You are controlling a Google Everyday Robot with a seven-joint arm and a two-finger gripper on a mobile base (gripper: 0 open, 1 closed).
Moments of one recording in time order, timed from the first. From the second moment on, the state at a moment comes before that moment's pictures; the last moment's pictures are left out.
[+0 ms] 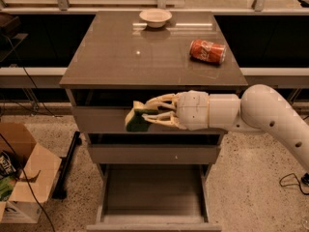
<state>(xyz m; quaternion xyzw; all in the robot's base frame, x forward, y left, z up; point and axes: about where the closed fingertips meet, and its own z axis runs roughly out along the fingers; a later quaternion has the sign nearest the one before) 0.522 -0.004 0.837 -0.64 0.44 0.21 0.60</state>
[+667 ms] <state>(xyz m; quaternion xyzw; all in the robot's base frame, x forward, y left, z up) 0.573 -0.010 0.895 -0.66 0.42 0.12 0.61</state>
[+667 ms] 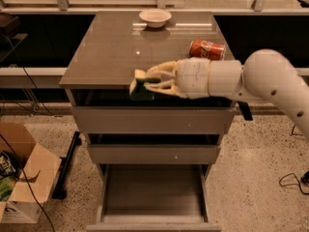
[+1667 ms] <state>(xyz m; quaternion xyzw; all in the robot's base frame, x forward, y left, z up) 0.679 0.010 0.965 -0.68 0.39 0.04 0.62</state>
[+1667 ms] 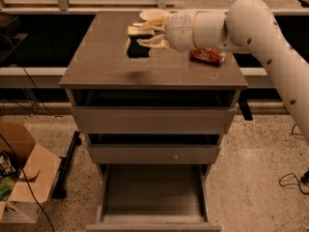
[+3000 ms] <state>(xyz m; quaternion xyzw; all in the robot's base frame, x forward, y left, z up) 0.785 0.002 0.933 -0.68 0.40 0.01 0.61</state>
